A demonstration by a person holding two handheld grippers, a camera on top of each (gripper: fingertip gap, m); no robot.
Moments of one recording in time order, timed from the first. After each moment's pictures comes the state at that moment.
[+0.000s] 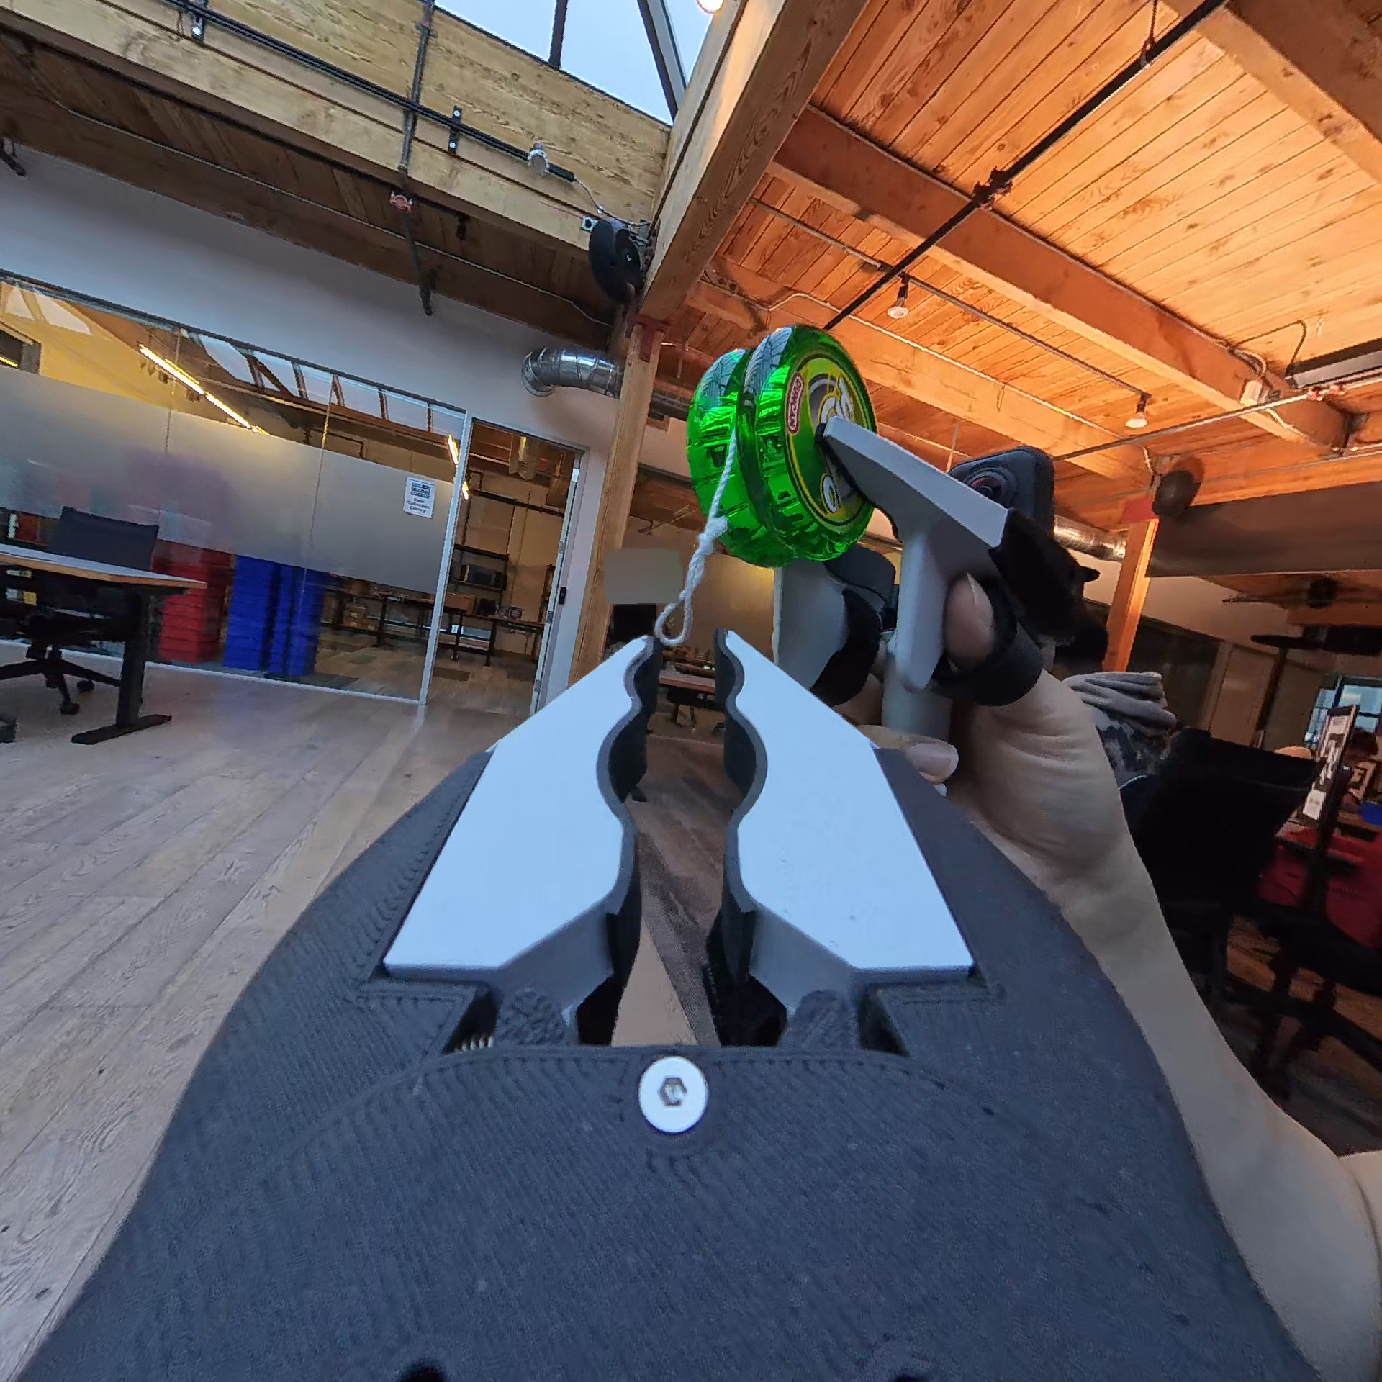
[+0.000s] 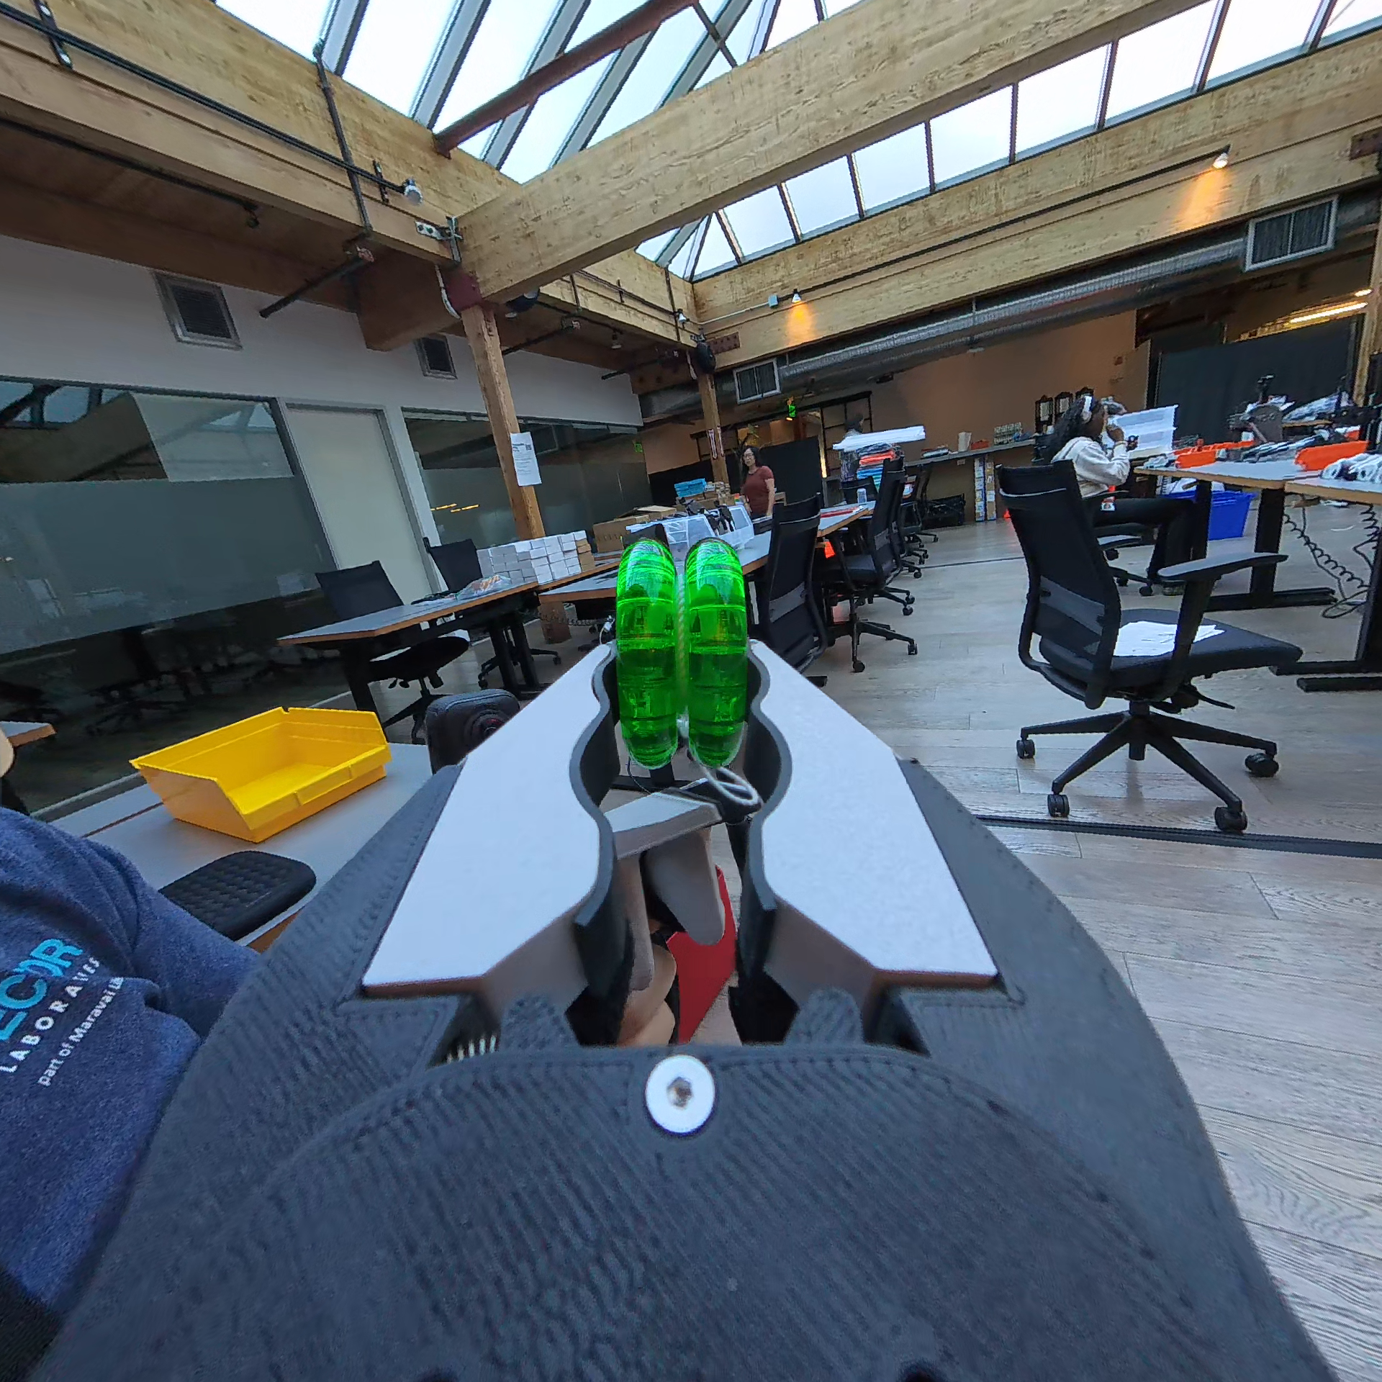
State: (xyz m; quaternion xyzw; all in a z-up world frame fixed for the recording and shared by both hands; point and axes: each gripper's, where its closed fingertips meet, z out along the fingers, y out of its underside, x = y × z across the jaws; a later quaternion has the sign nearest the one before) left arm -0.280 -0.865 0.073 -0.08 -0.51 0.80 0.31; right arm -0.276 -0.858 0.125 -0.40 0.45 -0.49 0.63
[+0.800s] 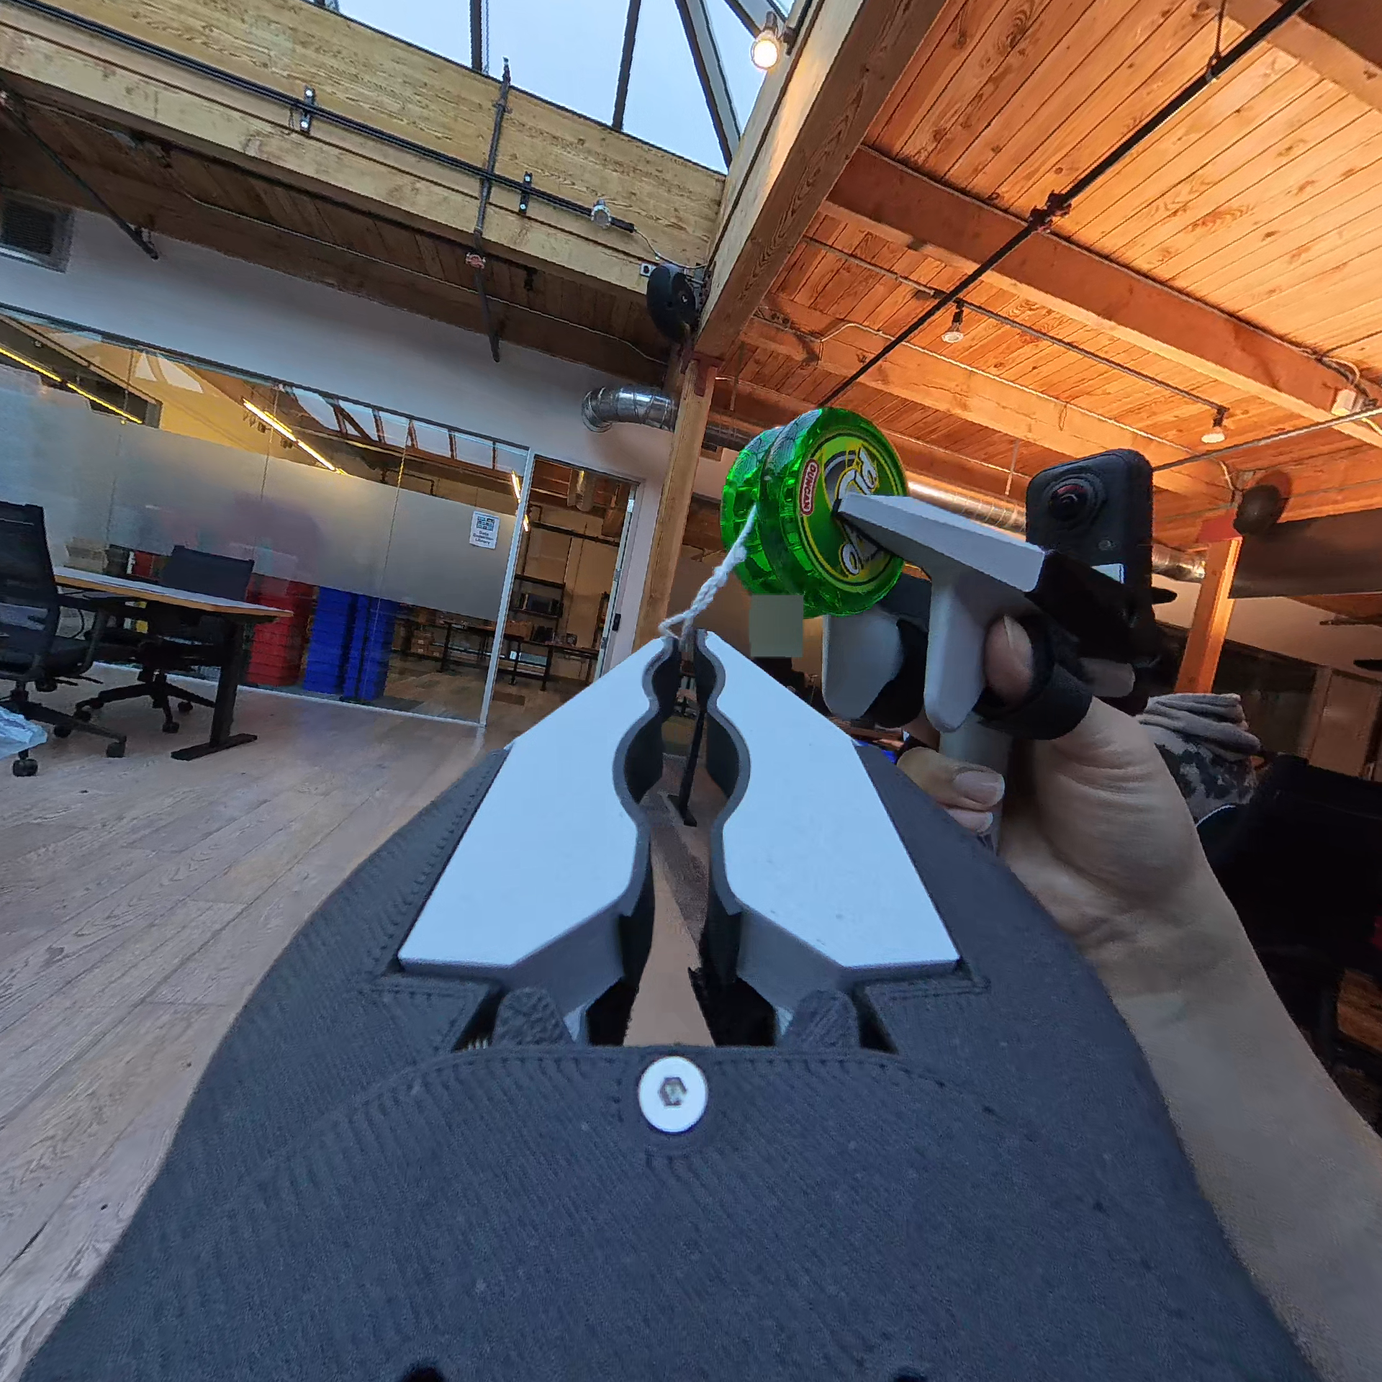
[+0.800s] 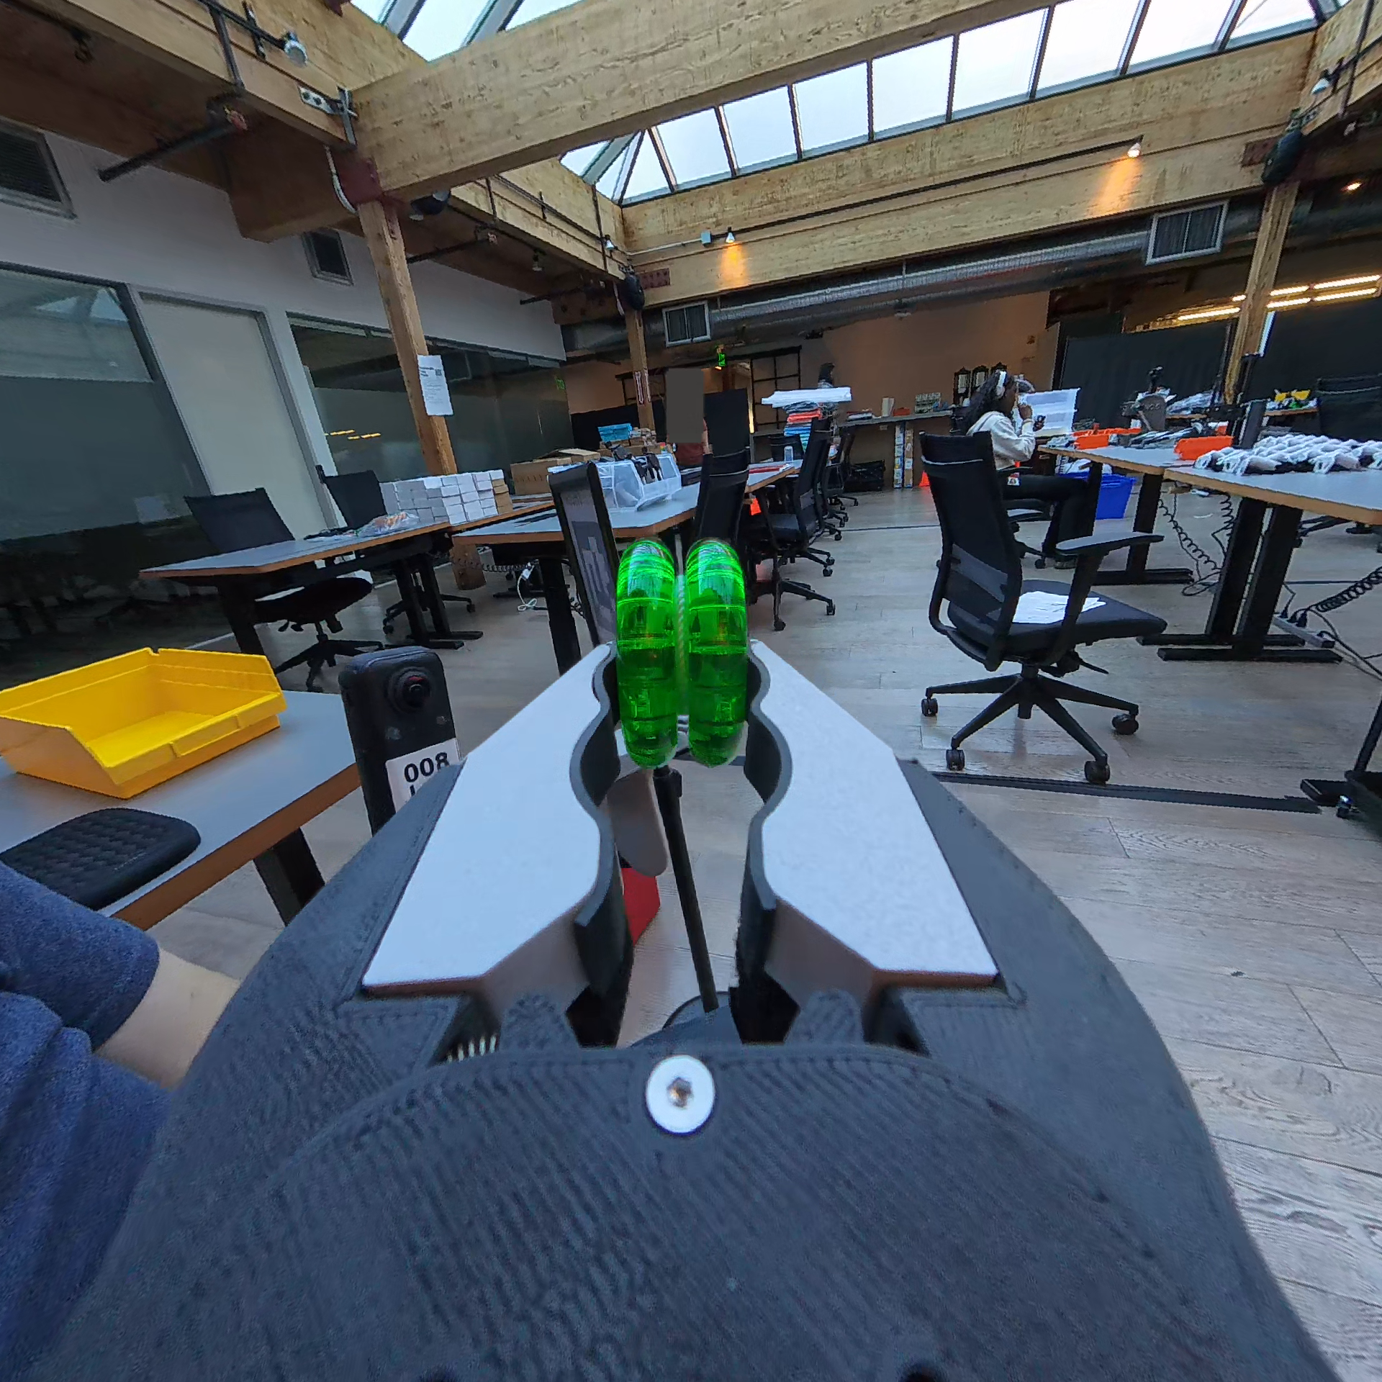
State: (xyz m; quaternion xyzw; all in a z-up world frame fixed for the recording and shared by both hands) left arm -0.253 -0.864 0.066 -0.05 -0.50 0.82 0.28; right arm -0.268 -0.864 0.105 -0.42 0.48 -0.52 0.56
